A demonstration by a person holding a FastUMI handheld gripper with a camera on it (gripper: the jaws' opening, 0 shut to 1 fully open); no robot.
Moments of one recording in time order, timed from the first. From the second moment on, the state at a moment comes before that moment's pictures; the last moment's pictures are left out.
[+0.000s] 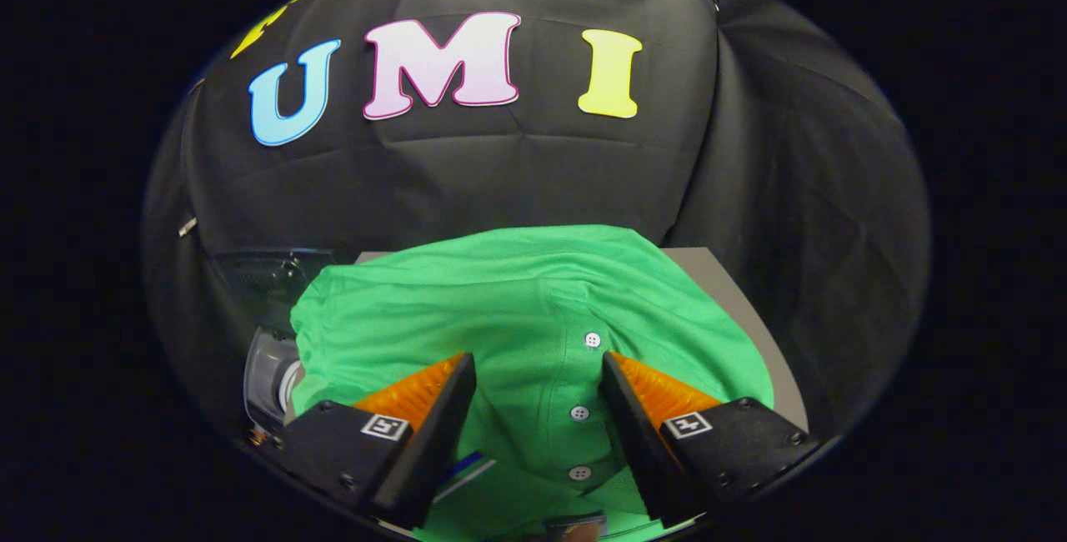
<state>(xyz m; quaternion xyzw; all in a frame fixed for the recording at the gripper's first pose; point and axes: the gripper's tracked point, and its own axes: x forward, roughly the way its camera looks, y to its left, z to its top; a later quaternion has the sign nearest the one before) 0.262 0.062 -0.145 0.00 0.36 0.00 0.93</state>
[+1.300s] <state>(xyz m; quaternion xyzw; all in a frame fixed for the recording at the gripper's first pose) 0.250 0.146 0.056 0.06 0.25 0.07 0.96</state>
